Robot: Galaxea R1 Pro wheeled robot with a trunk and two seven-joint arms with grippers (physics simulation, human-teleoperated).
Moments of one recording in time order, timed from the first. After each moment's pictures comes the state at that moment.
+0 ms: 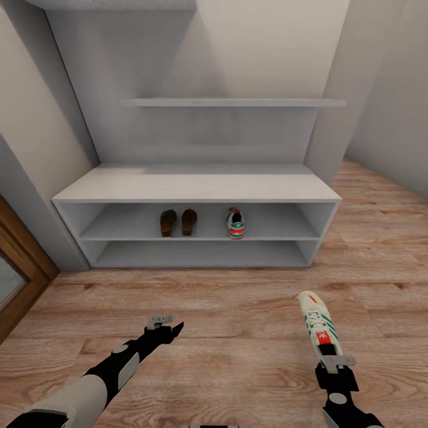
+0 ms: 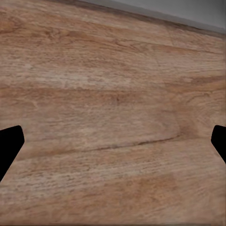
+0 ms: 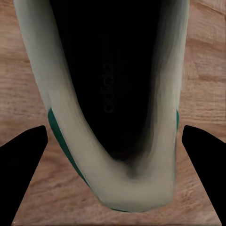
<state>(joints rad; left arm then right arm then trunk) -0.71 0.01 -0.09 -0.21 0.24 -0.17 -0.41 -0.53 -0.13 0.14 -0.19 0.01 -0.23 -0.42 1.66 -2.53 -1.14</state>
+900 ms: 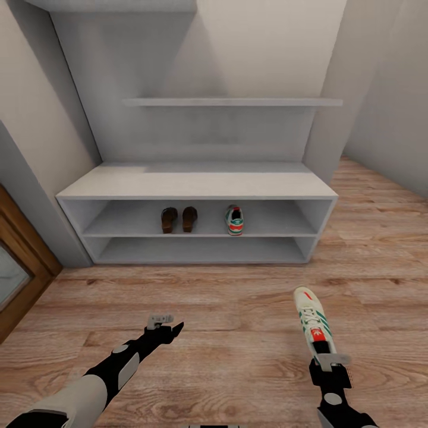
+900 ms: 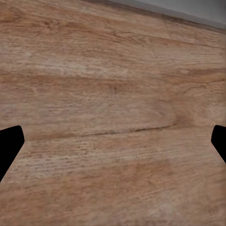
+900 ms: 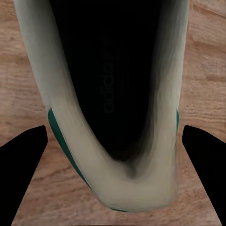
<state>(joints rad) -0.71 0.01 -0.09 -0.21 0.24 -0.17 -0.41 -0.53 -0.11 0.14 -0.19 0.01 -0.29 -0.41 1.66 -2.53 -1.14</state>
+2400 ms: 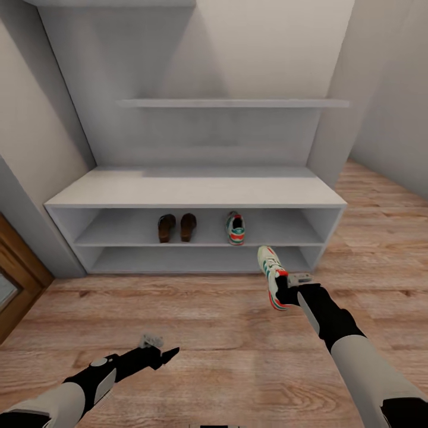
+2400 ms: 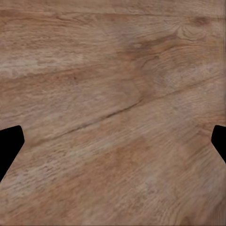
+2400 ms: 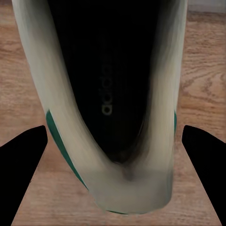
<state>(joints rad) -0.71 0.11 -0.12 -0.09 0.15 -0.25 -0.80 -0.79 -0.10 0.08 -0.73 -0.03 0.66 0.04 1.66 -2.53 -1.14</state>
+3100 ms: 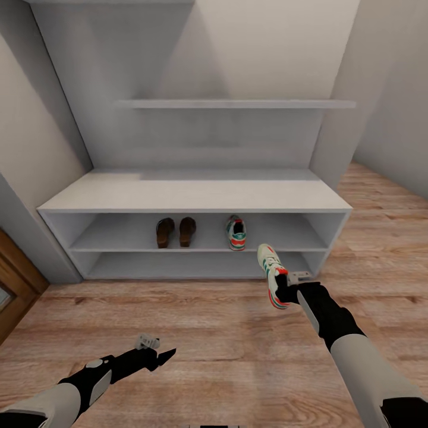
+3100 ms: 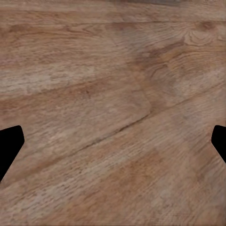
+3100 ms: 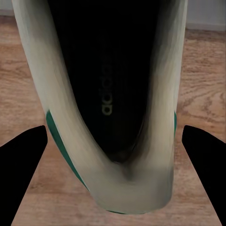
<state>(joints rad) -0.71 0.13 -0.12 -0.08 0.14 -0.27 -0.82 -0.79 -0.09 0.08 -0.75 -0.03 0.67 0.04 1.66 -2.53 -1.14</state>
